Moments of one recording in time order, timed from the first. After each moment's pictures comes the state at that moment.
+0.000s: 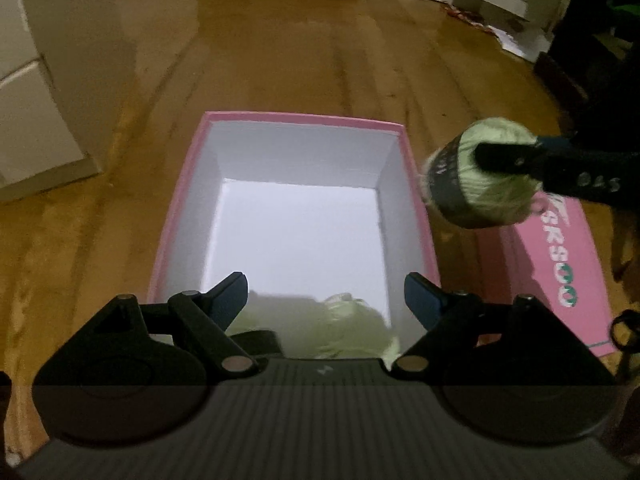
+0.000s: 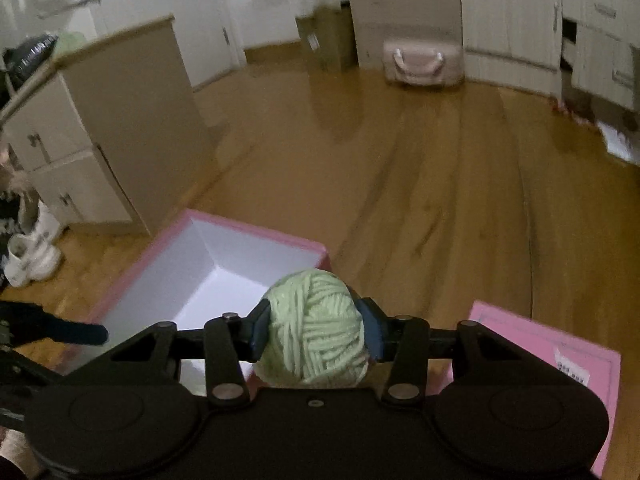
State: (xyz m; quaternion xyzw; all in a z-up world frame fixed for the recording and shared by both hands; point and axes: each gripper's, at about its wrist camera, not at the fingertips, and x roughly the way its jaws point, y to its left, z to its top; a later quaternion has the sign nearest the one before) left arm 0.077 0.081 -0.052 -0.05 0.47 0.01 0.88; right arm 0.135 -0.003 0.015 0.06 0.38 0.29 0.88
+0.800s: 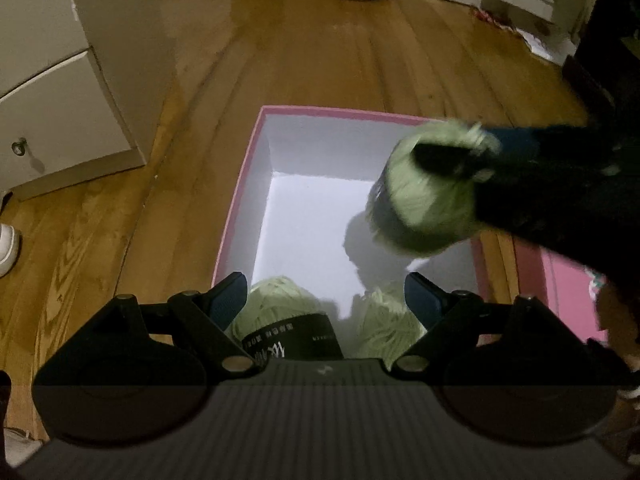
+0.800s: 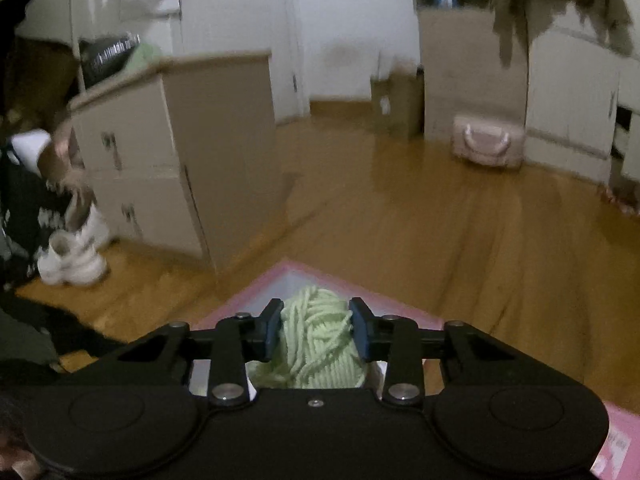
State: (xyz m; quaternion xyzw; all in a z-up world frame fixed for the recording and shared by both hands) left arm 0.059 0.102 -0.051 -0.04 0.47 0.05 0.88; right arm 0.108 0.076 0.025 0.03 0.31 0.35 0.89
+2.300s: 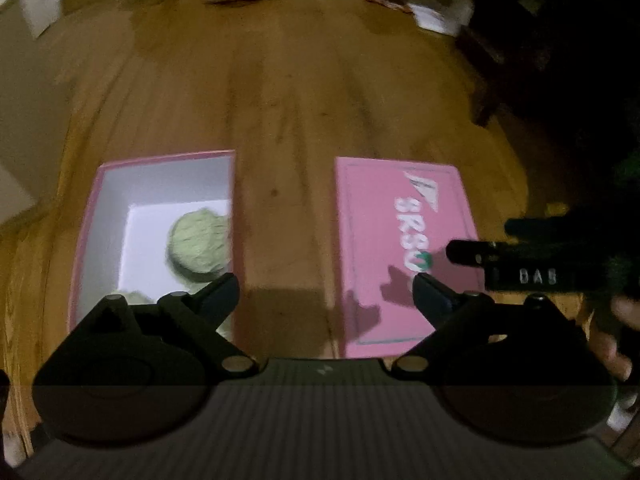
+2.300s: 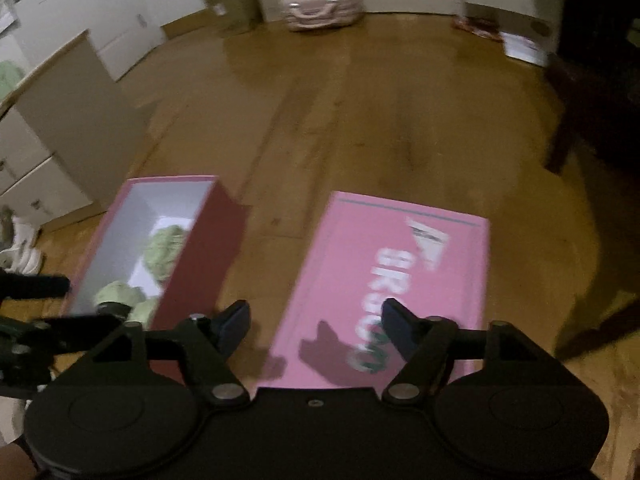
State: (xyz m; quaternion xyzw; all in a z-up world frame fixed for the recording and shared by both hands) left arm 0.064 -0.090 0.027 0.00 0.50 -0.06 0.86; right arm 0.085 -0.154 0.021 0.10 0.51 0.18 0.83
